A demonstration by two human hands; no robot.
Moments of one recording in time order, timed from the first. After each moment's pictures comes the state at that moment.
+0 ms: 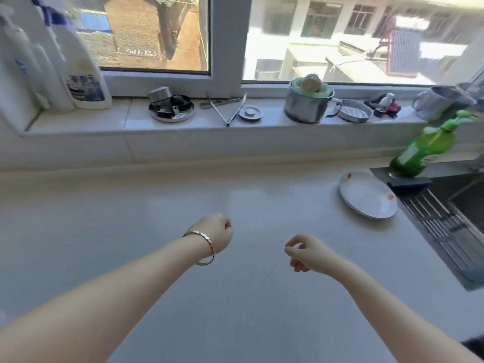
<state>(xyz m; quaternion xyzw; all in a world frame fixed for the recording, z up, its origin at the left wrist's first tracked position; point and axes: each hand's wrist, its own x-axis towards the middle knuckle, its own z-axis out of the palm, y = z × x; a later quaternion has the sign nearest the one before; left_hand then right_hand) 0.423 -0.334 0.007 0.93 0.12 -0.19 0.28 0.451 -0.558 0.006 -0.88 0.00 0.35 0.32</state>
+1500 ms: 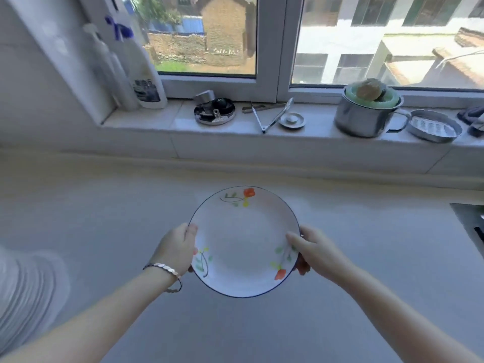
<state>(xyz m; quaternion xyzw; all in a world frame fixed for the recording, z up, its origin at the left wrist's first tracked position) 0.387 -0.354 0.046 0.82 0.42 0.01 0.40 0.512 -0.558 0.051 -0.79 -0.17 0.39 0.45</state>
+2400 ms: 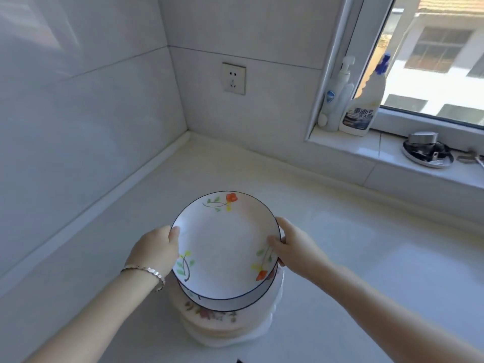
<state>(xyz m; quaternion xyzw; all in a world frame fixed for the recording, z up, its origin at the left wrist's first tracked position) 0.010 0.010 0.074 0.77 0.58 0.09 0.25 0.208 -0.130 0.078 -0.81 -0.43 0.30 0.25</state>
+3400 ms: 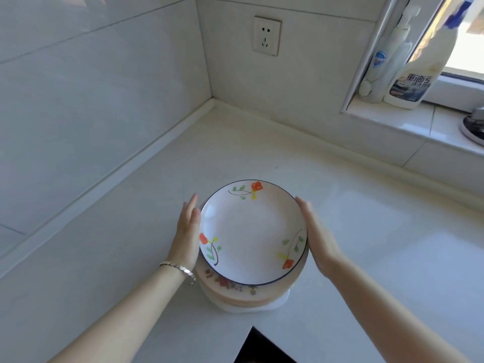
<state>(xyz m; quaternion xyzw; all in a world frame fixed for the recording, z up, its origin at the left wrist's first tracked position) 0.004 -0.012 0.019 0.60 0.54 0.25 0.54 0.204 -0.124 0.019 -0.69 -0.23 0.45 0.52</state>
